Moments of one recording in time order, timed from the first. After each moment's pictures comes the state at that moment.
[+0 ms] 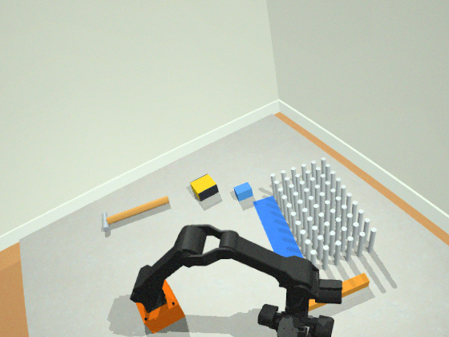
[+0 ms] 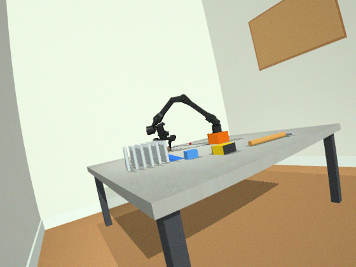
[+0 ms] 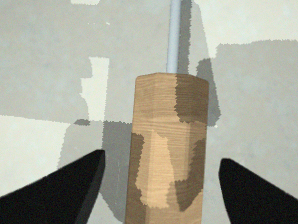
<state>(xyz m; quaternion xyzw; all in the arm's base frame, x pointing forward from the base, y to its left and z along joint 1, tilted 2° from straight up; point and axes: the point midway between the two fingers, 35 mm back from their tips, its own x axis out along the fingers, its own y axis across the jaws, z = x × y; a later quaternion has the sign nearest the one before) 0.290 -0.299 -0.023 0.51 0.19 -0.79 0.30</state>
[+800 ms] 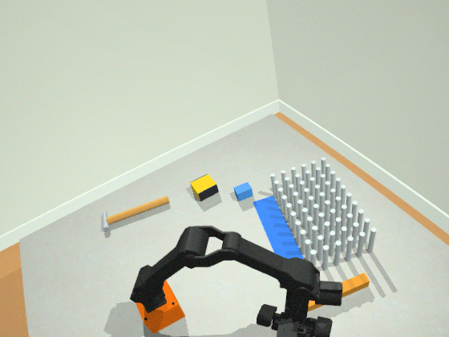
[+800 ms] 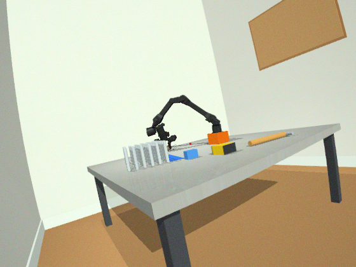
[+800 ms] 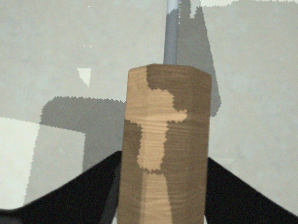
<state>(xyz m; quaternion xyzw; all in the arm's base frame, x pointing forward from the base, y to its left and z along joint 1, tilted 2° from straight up) 0.286 -0.296 -0.028 0.50 0.20 -0.79 0.29</state>
